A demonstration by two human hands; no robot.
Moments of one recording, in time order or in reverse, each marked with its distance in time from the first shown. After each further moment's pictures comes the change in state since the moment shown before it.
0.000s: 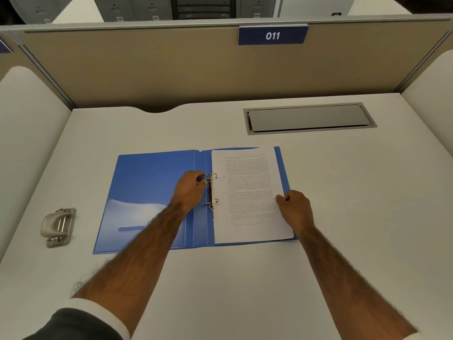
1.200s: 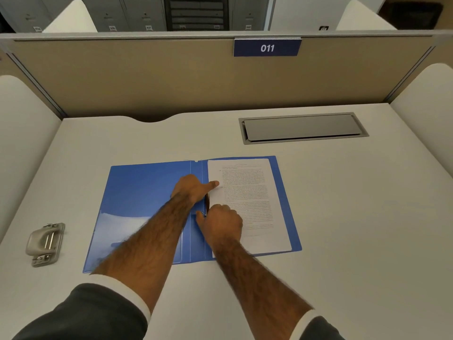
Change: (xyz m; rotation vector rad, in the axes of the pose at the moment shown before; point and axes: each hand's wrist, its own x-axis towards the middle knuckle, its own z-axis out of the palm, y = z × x) left_hand 0.048 0.014 0.002 0.232 -0.171 -0.256; right_hand -0.069 -0.113 0.120 -0.554 -0.087 -0.289
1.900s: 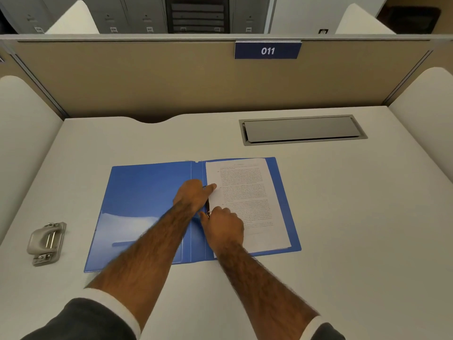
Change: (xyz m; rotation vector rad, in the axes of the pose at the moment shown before) left_hand -0.016 -0.005 0.009 -0.024 0.053 0.102; right_hand -0.008 0.004 -0.001 0.007 -0.029 -0.028
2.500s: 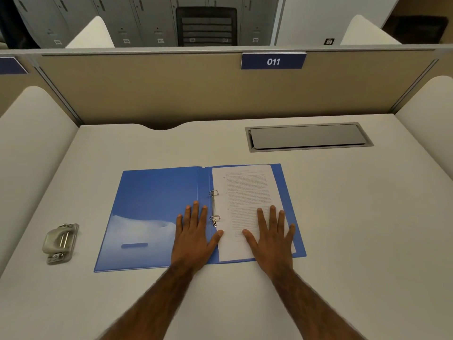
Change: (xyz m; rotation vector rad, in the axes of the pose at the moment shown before) left_hand -0.087 -0.067 0.057 0.452 0.127 0.208; right_hand -0.011 0.127 0.032 -0.097 0.206 0.010
